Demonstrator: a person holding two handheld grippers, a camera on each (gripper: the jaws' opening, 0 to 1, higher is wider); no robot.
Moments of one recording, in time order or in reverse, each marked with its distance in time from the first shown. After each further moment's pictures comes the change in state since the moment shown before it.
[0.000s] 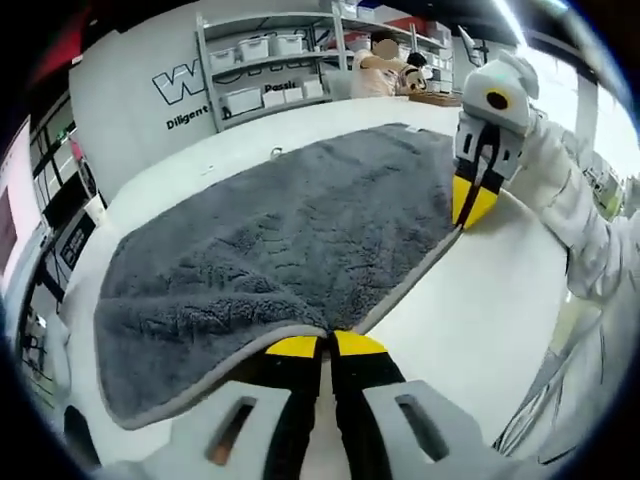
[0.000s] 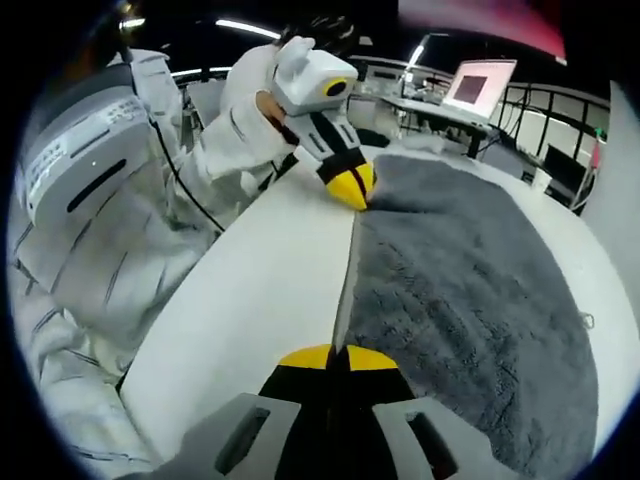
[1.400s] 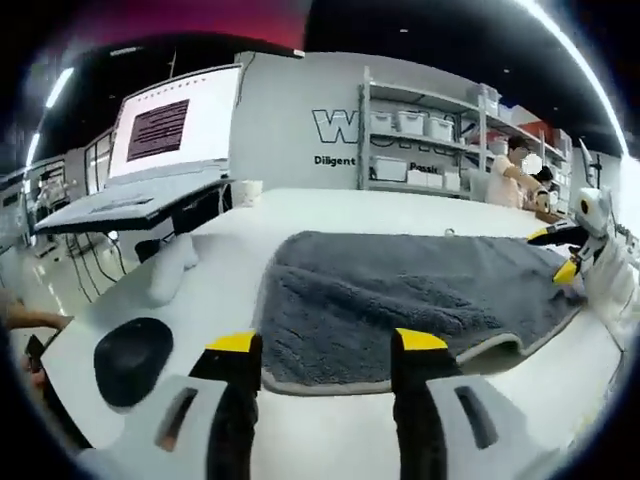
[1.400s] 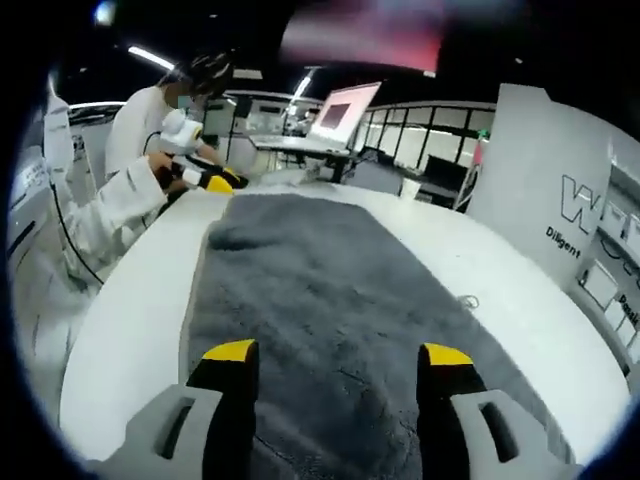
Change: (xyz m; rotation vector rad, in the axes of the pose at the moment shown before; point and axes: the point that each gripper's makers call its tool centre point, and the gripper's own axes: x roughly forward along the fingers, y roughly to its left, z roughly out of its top) left arm -0.083 0.176 -0.055 -0.475 -0.330 0.512; right arm -0.049 -0.114 0.004 0.192 -0.167 -0.512
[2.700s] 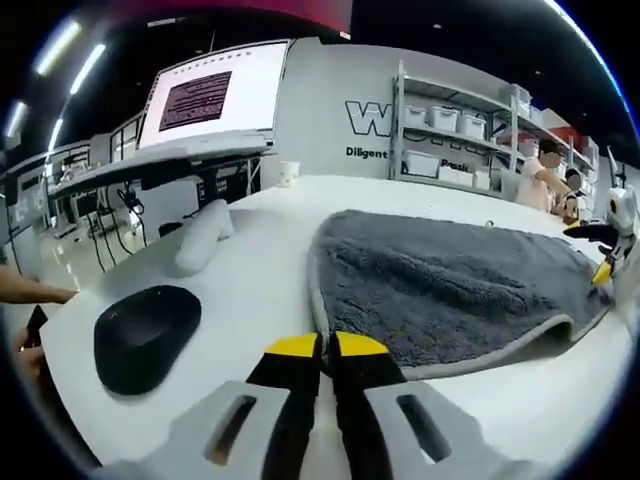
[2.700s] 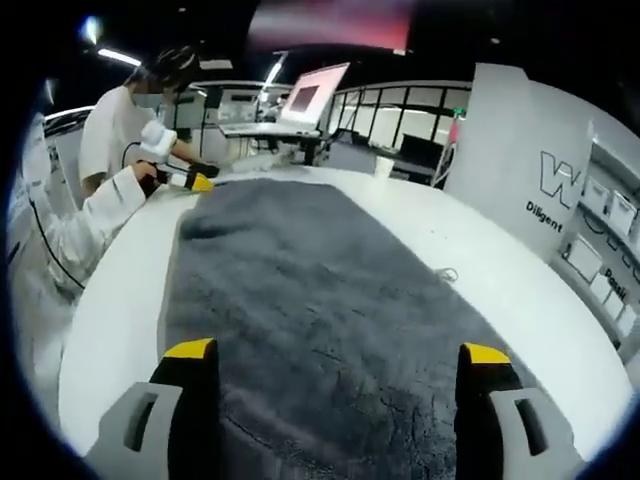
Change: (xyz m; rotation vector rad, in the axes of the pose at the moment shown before) left arm 0.021 0.029 -0.031 -0.024 0.055 0.064; right arm -0.003 -0.015 -0.016 0.064 0.081 -0.089
